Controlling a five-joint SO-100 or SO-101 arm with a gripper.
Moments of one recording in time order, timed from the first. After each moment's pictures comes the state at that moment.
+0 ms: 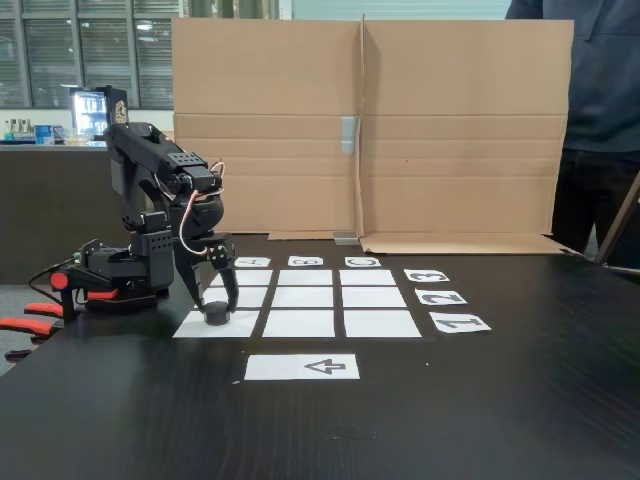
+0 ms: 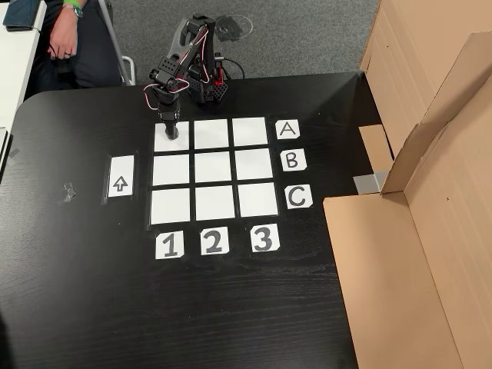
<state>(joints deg) 33.6 111.3 139.5 59.1 -37.4</state>
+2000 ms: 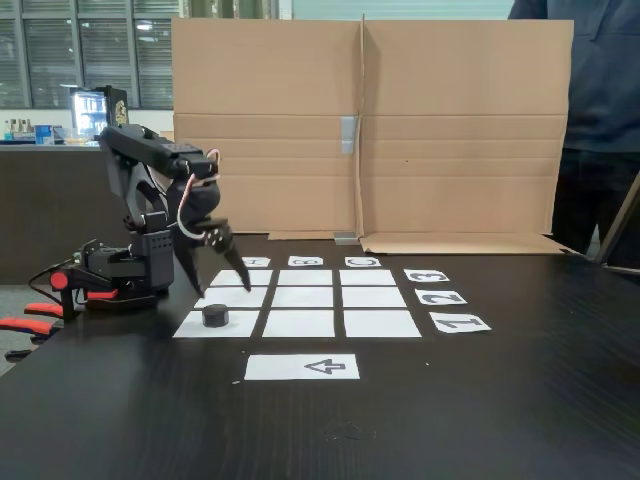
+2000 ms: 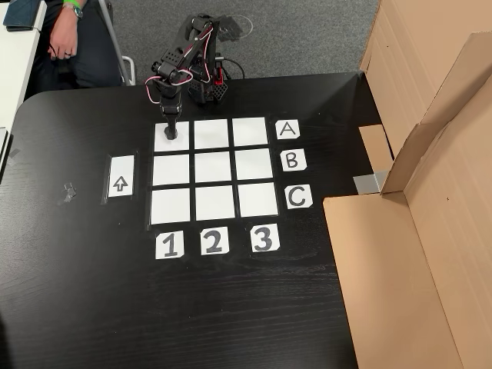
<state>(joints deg) 30.7 121.1 136.1 70.0 -36.6</state>
